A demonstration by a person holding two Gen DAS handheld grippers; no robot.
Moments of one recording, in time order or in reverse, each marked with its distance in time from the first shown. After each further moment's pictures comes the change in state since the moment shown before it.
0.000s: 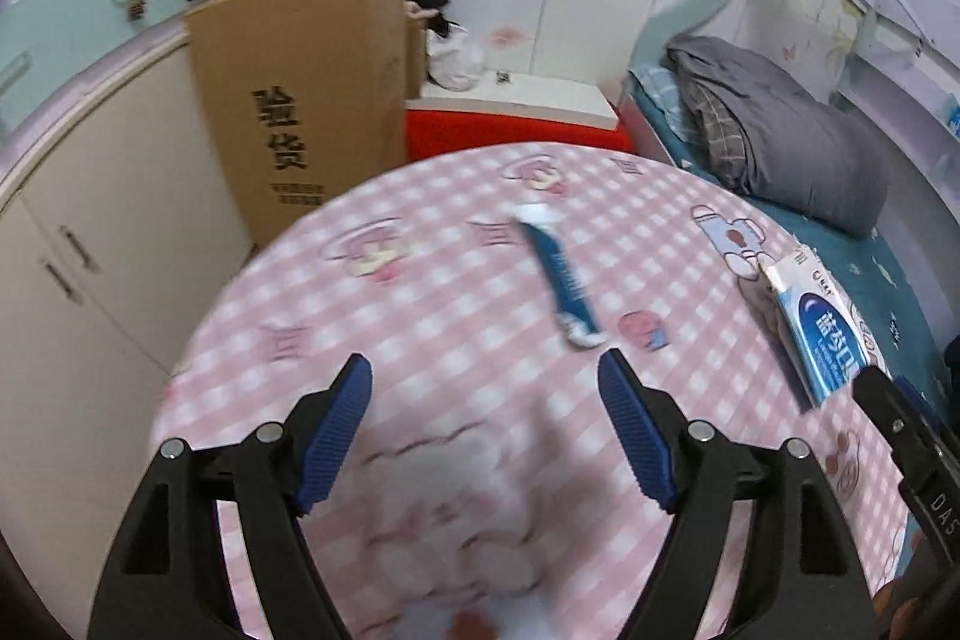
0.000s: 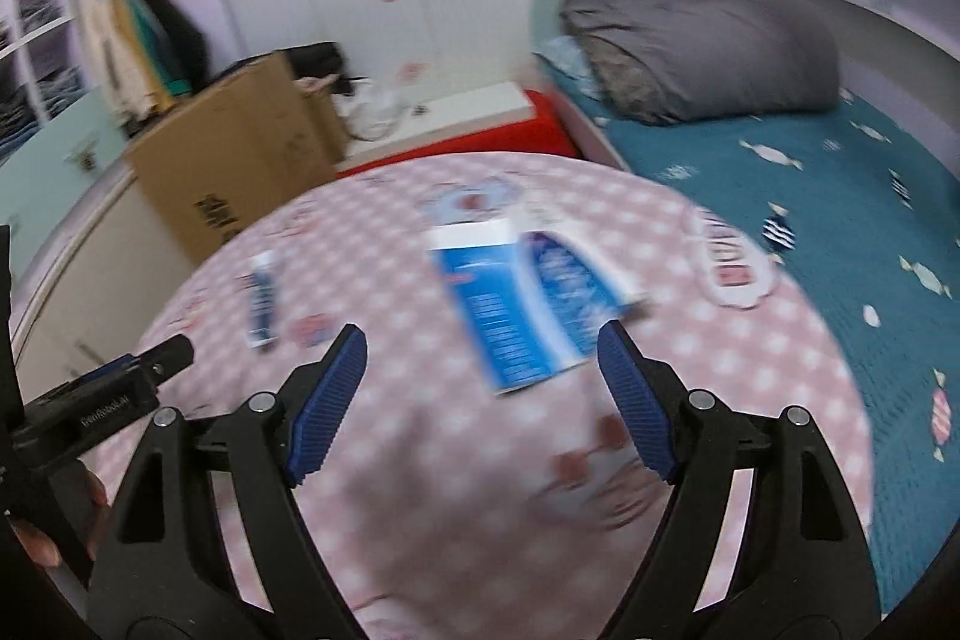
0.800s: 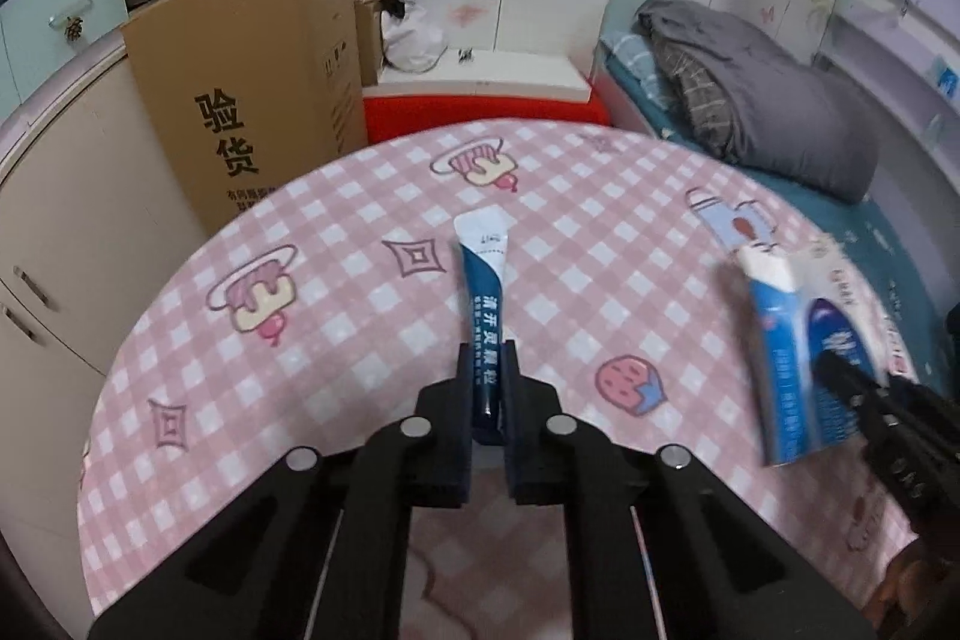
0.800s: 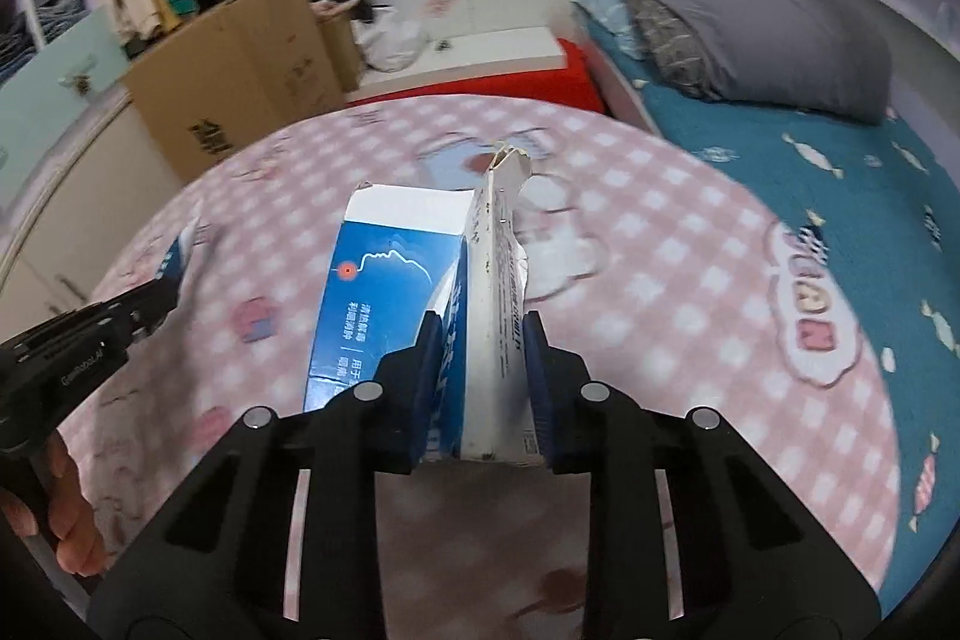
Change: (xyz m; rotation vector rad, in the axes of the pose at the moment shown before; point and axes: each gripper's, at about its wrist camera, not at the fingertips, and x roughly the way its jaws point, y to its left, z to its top) left arm 0.051 -0.020 0.021 0.070 0.028 -0.052; right arm 0.055 0.033 0.007 -0.160 0.142 0.075
